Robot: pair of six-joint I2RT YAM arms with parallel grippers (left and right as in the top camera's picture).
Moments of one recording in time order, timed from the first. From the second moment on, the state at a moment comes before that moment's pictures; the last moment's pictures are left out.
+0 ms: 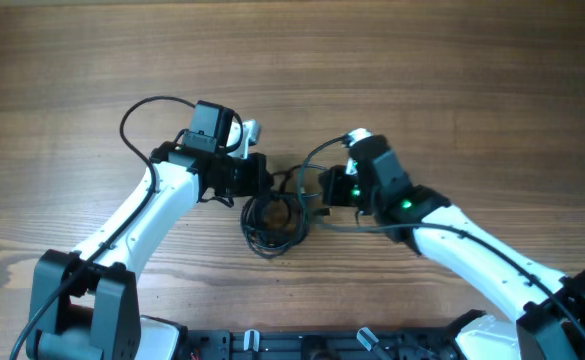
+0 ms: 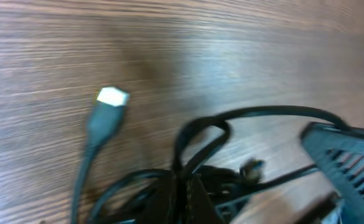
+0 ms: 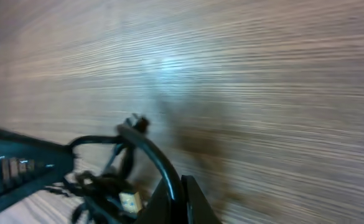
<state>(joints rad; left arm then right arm) -0.29 1.57 0.96 -0.61 0.44 -0.38 0.53 1.44 0.72 -0.13 -0.21 0.67</state>
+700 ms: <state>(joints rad) -0.30 1.57 0.96 -0.66 0.37 -0.54 0.13 1.44 0.72 -0.46 -0.54 0.53</state>
